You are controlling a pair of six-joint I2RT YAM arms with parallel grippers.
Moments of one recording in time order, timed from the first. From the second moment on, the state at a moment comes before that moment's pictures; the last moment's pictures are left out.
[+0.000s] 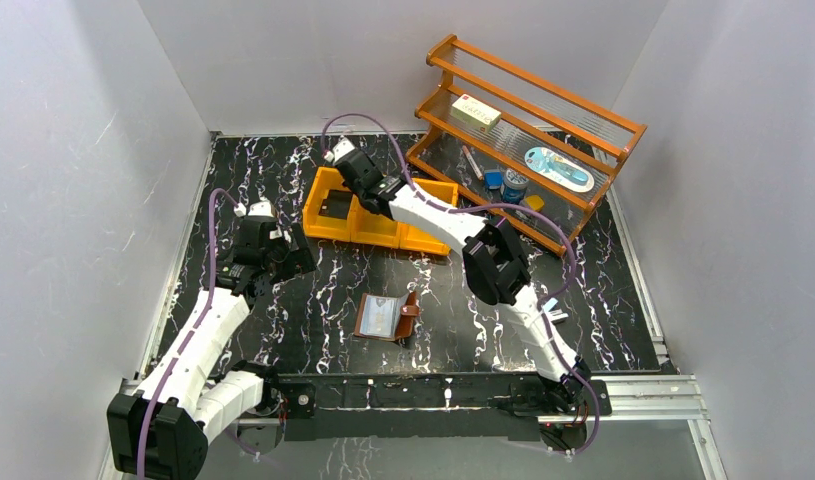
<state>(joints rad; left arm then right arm) -0.21 0.96 0.74 -0.61 -0.15 -0.45 0.85 2.38 2.18 -0.54 0.47 -0.16</state>
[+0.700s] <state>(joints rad) -0.21 0.82 0.74 -0.65 -0.29 -0.48 0.85 2.49 2.18 -0.45 0.57 -0.34</state>
